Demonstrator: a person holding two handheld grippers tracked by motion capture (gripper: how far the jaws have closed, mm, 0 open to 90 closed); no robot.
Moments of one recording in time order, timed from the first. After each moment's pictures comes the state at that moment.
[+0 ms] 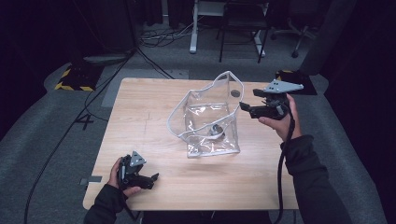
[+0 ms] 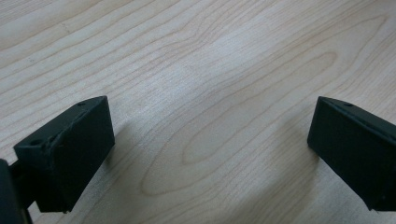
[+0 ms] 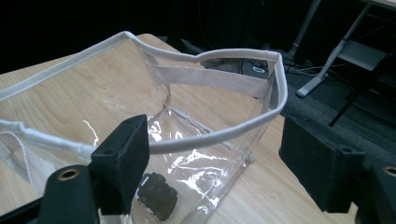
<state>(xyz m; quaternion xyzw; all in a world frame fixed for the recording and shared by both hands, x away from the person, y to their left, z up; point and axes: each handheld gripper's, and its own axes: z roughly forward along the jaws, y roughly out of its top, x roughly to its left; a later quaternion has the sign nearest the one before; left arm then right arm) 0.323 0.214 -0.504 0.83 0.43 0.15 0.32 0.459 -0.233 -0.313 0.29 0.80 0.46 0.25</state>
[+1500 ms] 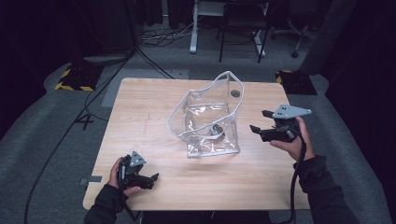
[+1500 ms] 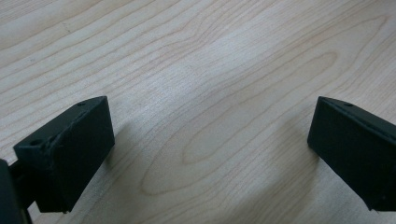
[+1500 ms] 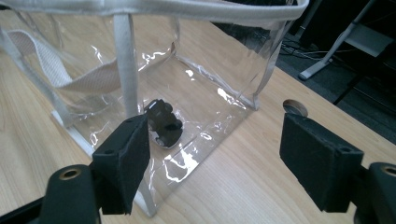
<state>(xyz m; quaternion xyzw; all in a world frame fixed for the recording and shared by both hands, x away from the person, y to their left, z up) 0.323 0.213 -0.504 0.83 0.43 0.15 0.31 0.419 -0.269 -0.359 0.27 0.83 0.42 0.25</state>
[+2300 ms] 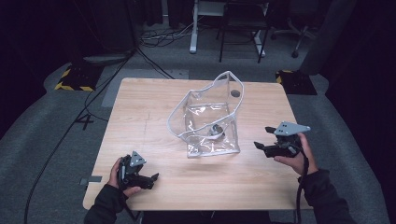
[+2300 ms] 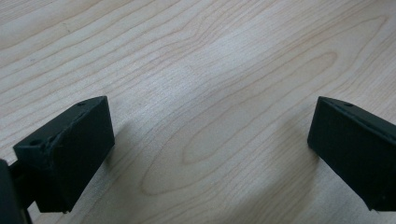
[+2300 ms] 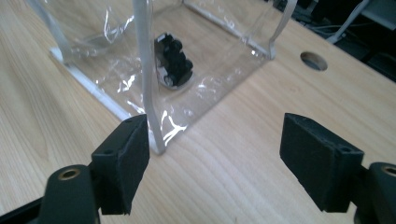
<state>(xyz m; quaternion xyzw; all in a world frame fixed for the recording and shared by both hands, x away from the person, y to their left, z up) 0.323 0.213 -0.504 0.83 0.43 0.15 0.32 0.400 -0.291 -0.407 0.27 0.85 0.39 0.23</state>
